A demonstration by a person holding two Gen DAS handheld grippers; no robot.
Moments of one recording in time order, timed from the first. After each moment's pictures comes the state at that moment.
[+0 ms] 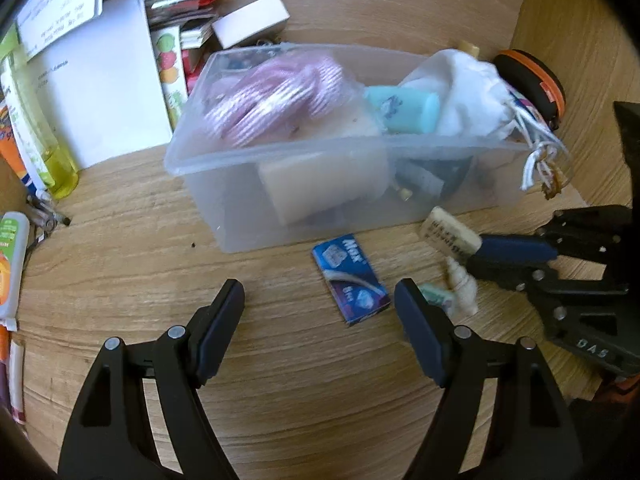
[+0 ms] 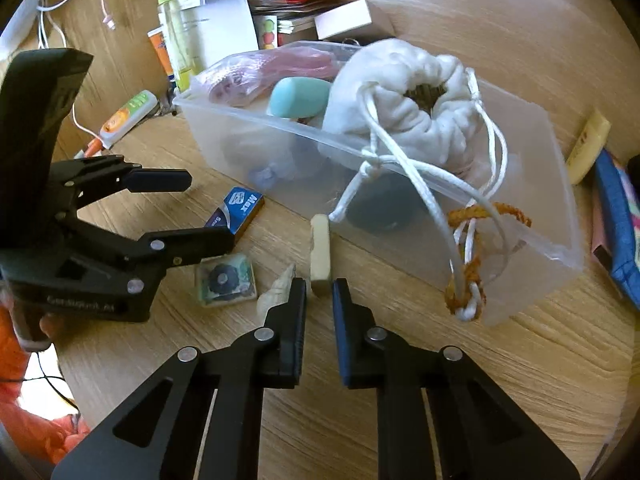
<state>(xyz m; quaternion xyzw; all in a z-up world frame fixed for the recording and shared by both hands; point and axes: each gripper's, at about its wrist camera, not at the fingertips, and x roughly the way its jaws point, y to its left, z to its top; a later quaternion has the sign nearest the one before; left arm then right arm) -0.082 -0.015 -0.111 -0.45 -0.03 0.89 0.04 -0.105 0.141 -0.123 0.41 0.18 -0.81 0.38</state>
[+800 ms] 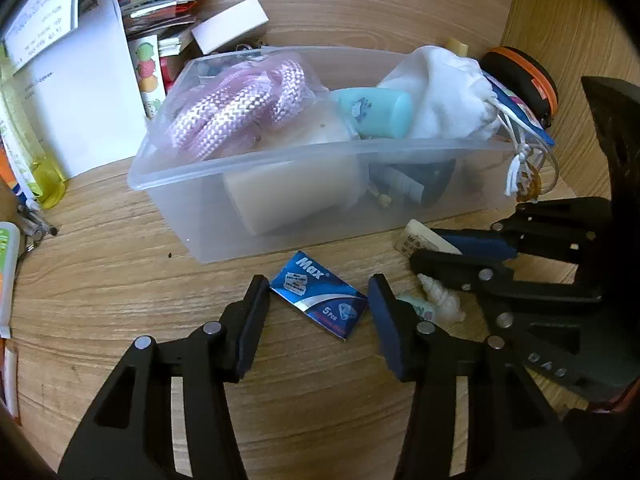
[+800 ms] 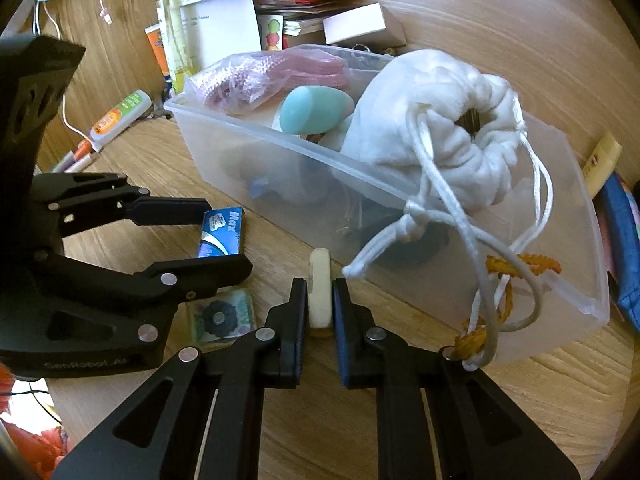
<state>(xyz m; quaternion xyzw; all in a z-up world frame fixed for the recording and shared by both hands) -0.083 -0.002 -0.106 -0.44 -0.02 0.89 0.05 -0.112 0.119 -0.134 0.40 0.18 -0.81 0.38</state>
